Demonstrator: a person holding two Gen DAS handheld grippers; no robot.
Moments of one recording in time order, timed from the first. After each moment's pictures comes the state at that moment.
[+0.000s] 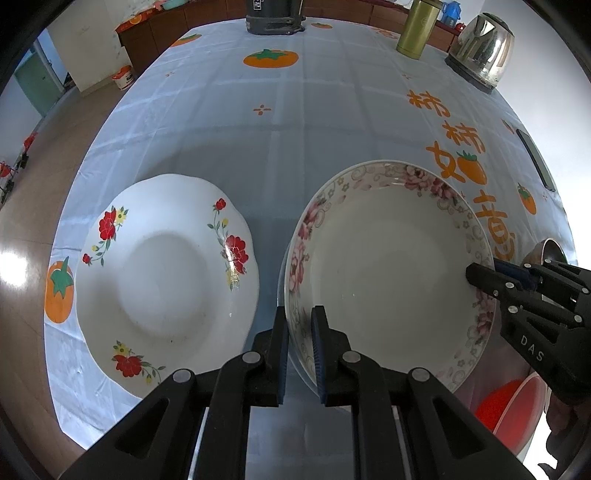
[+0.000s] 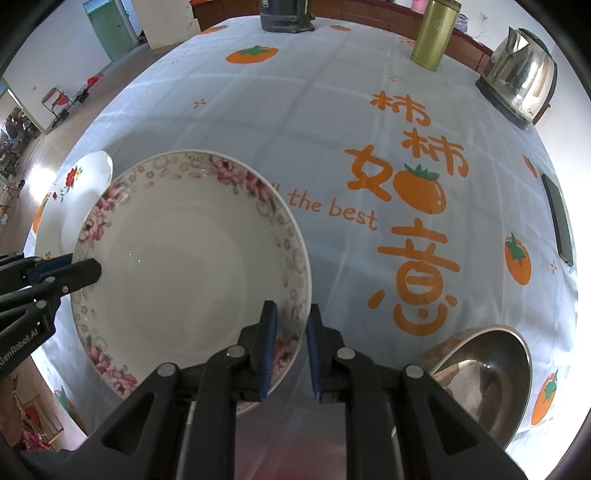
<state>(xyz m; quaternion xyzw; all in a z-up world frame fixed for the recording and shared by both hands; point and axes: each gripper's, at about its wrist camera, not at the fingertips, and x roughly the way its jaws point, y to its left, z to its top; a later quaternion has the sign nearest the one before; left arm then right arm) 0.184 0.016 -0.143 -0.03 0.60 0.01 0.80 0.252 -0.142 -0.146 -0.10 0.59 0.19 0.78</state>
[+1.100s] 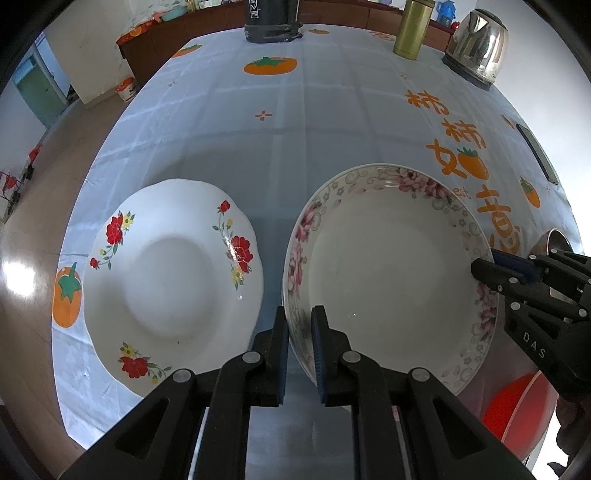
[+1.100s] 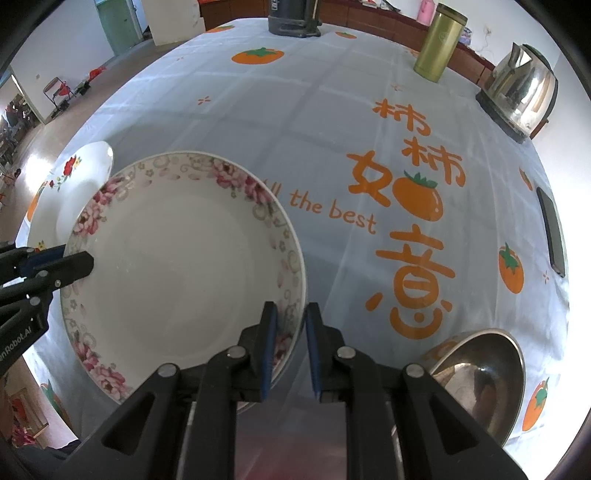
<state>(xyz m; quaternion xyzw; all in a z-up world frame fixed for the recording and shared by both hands) 0.174 0.014 -0.143 -0.01 0.58 0.02 0.81 0.247 -0.138 -0.146 -0.12 0.57 0.19 0.79</state>
